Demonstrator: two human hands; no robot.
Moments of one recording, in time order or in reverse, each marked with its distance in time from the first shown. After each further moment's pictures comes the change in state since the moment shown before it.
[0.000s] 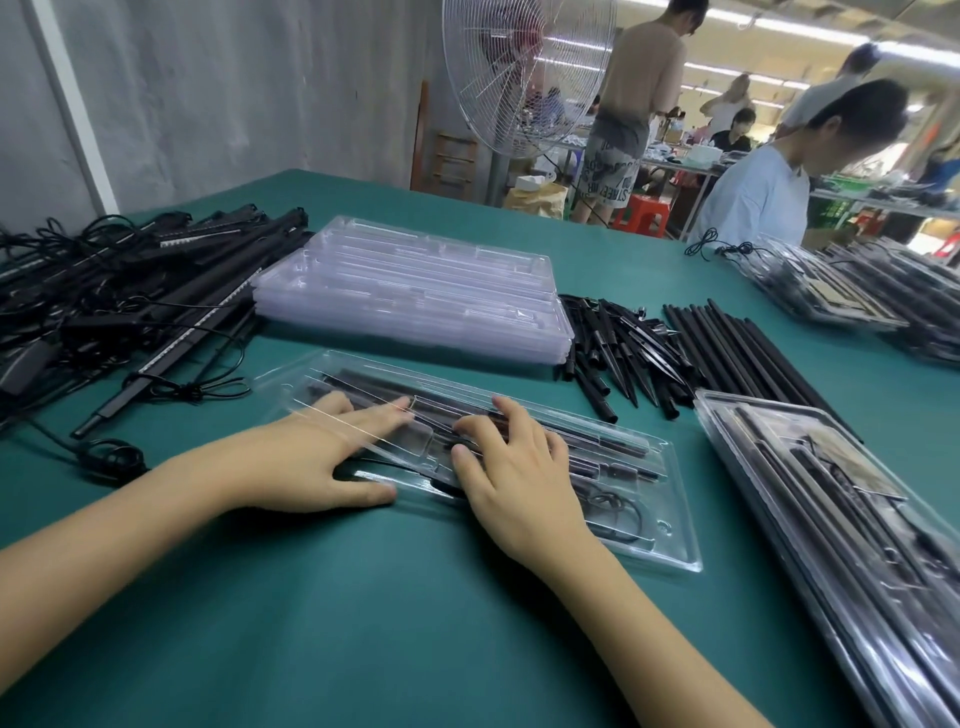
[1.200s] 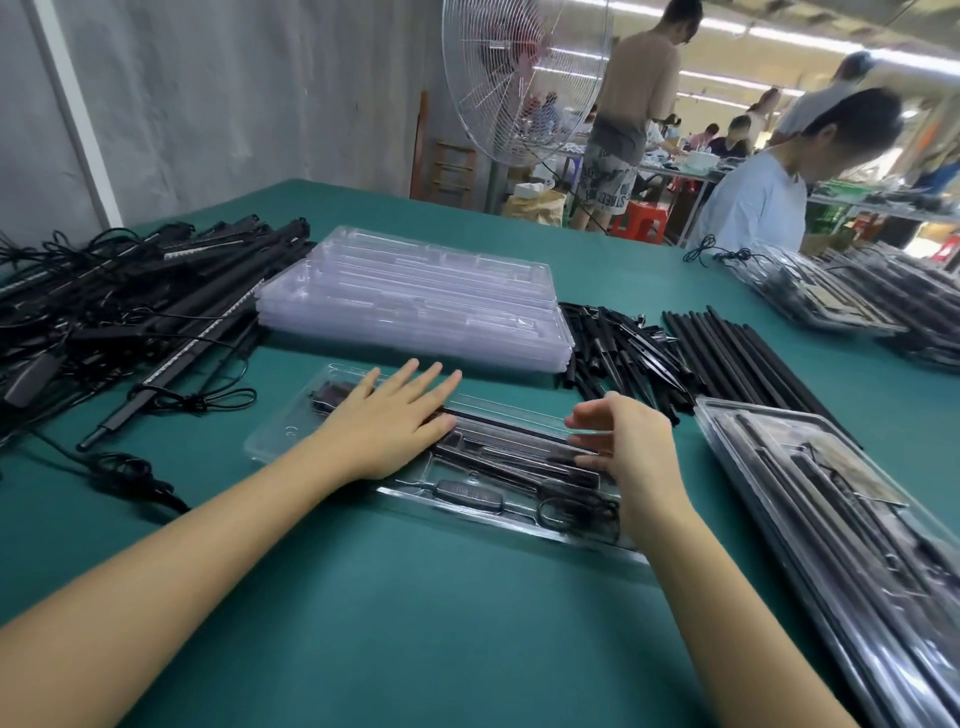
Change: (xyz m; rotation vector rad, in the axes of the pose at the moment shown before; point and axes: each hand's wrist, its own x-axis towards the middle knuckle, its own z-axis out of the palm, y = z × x) left_hand 0.074 0.014 0.012 0.141 0.197 -0.151; right_hand 0.016 0.043 -0.056 1.044 0.269 0.601
